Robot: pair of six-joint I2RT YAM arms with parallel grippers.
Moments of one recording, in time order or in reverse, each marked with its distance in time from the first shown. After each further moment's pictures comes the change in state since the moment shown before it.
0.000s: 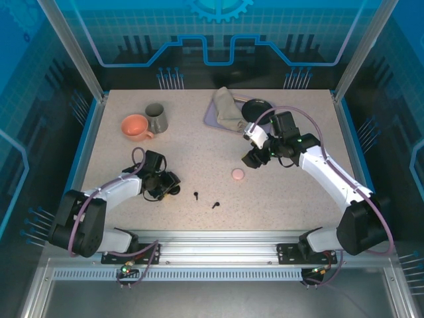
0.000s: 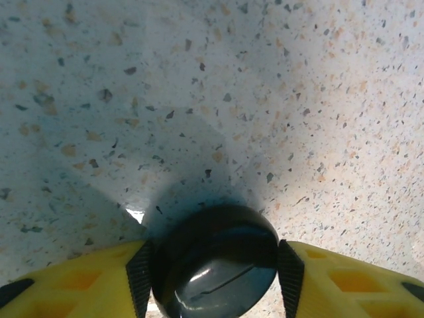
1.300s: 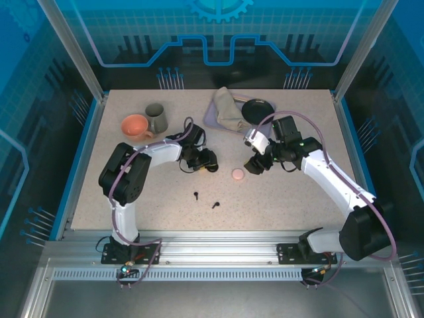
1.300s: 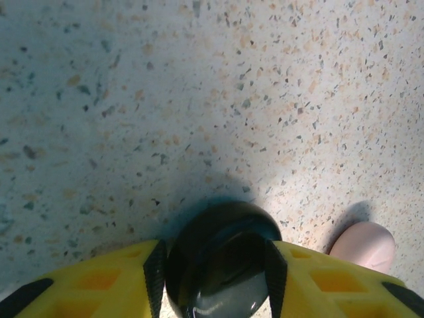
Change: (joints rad) left arm -0.191 0.586 0.624 0.008 0.136 0.325; right arm 0.000 -0.041 -0.039 -0.053 -0.016 -0.057
